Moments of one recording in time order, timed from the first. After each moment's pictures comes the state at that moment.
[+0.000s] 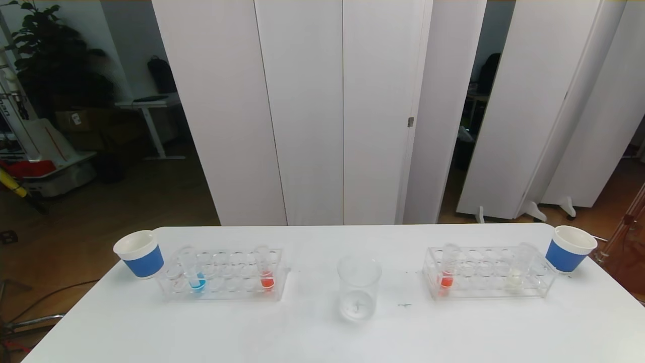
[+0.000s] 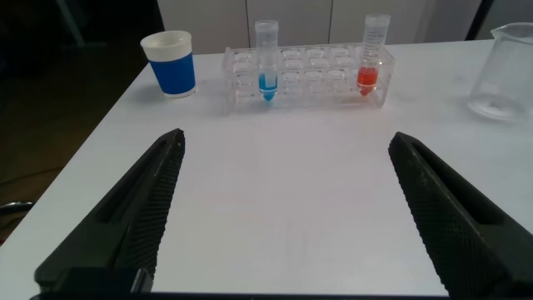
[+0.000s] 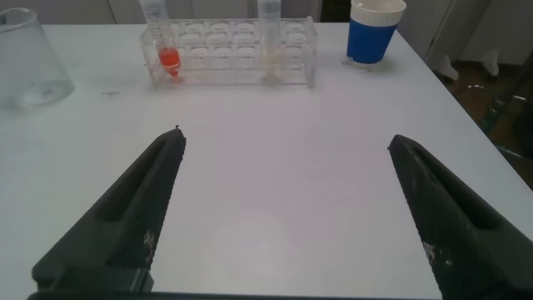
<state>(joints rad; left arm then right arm) 0.00 0.00 0.00 0.01 0.00 0.03 0.00 0.00 -0.09 0.20 -0.02 0.04</state>
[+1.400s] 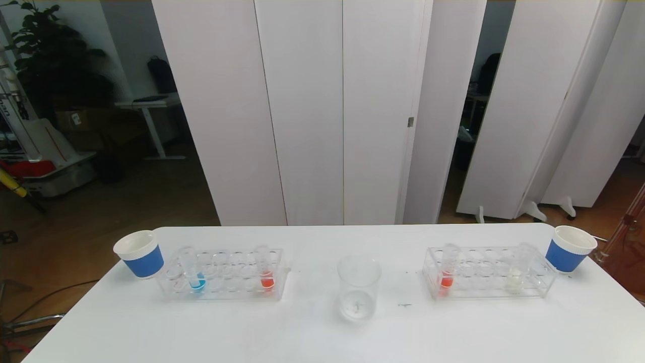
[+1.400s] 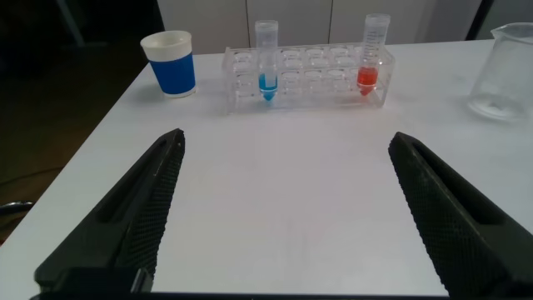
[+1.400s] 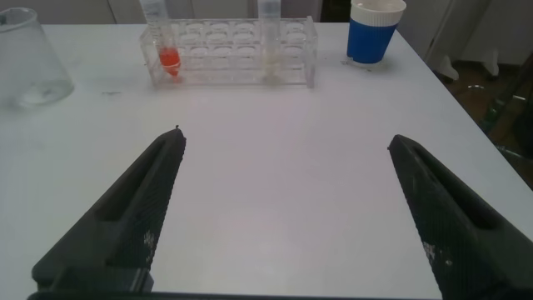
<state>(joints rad) 0.00 0.00 0.00 0.01 0.00 0.03 0.00 0.00 -0.09 0.20 -0.02 0.04</state>
